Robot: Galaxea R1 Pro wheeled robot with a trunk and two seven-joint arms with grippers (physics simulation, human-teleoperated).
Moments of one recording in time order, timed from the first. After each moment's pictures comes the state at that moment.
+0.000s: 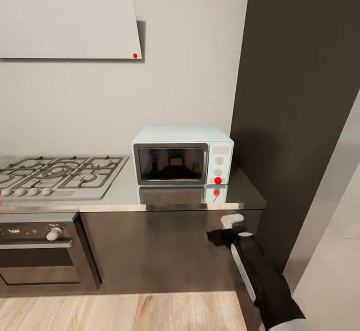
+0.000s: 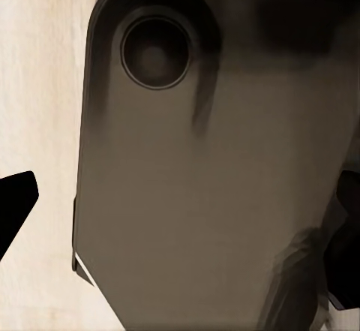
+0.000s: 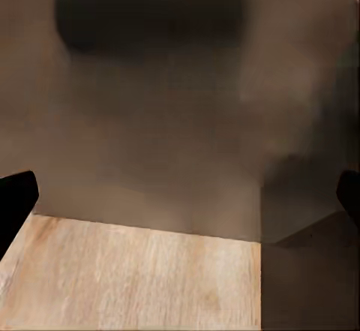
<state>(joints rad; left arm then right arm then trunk) 0.00 -0.02 0.00 -0.03 0.17 -0.01 0.01 -0.44 0.08 0.13 -1.30 0.05 0.80 0.00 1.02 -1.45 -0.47</state>
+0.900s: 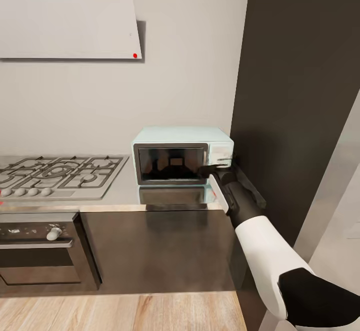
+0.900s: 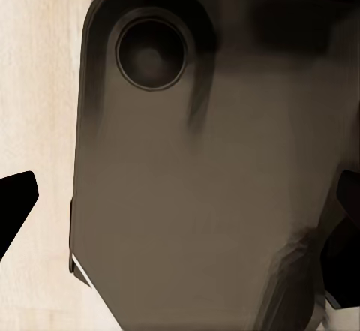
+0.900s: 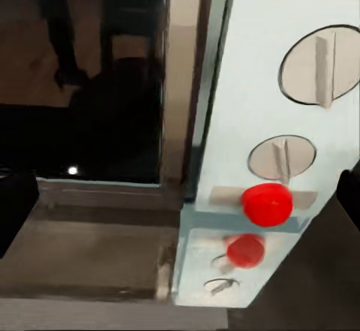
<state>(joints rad) 0.00 -0.02 0.00 -0.03 0.17 -0.01 0.00 -1.01 0.17 0.17 -0.90 -0.05 0.67 -0.22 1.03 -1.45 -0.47</state>
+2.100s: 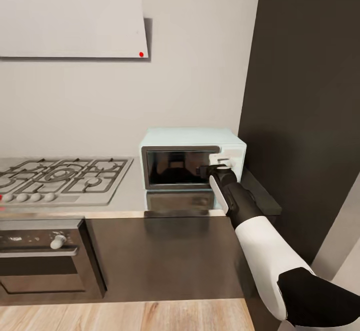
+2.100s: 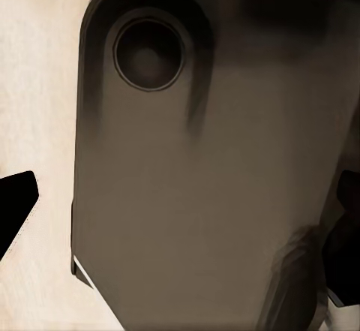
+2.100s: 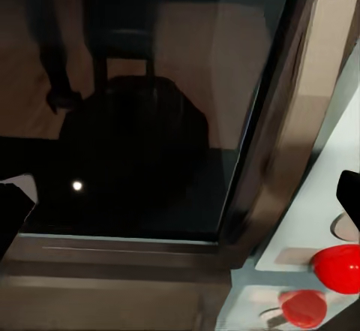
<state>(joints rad) 0.00 -0.02 -0.01 -0.03 0.16 -0.01 0.00 -1.01 0.17 0.16 -0.88 -0.04 0.62 -0.22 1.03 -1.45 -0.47</state>
